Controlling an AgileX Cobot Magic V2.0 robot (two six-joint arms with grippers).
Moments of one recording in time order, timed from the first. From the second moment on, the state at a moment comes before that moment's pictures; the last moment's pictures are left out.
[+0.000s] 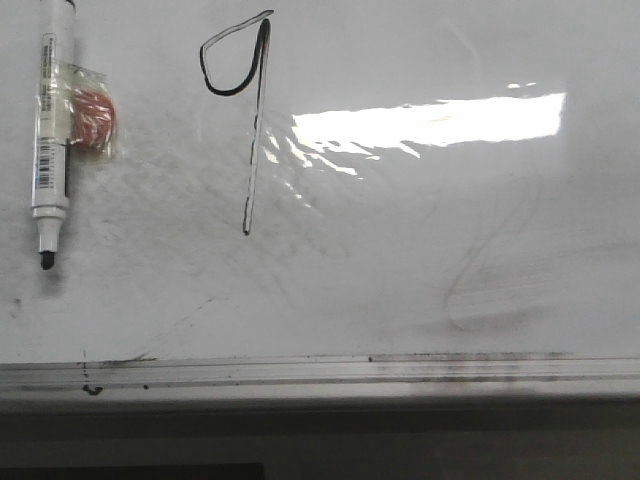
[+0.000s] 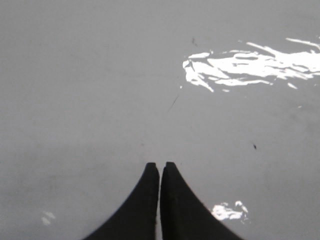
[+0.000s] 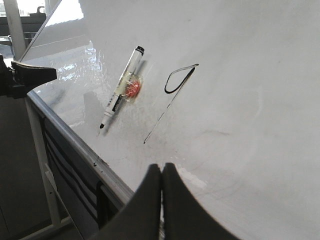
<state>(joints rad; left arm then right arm) -0.02 0.00 -0.01 -0.01 0.14 0.00 0.83 0.14 -0.17 -0.09 0.11 0.05</state>
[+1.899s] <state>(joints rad) -0.02 0.00 -0.01 0.00 0.33 0.05 0.15 0.15 0.01 -0.12 -0.23 0.09</state>
